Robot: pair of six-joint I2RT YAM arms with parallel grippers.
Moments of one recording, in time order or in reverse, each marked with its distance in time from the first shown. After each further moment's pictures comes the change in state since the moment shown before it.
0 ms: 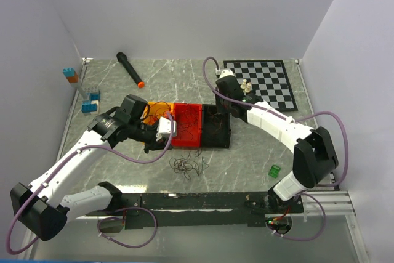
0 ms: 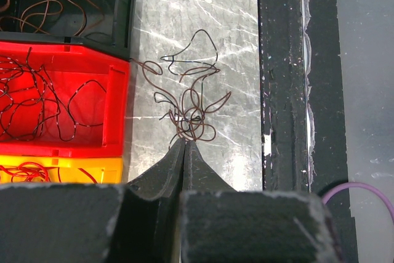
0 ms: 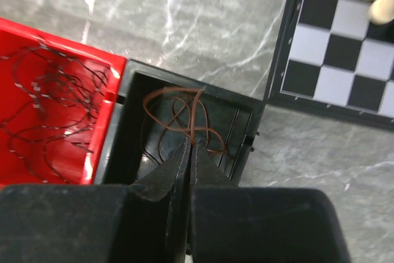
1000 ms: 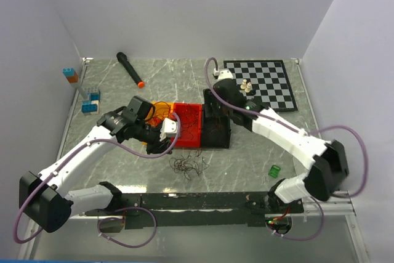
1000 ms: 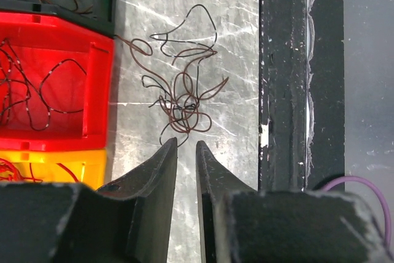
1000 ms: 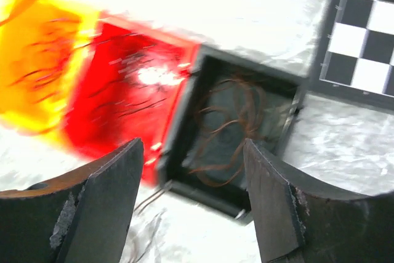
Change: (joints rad) left arm 0.000 0.077 -0.032 0.004 -0.019 0.008; right arm 0.111 -0.100 0.015 -0.071 0.023 0.117
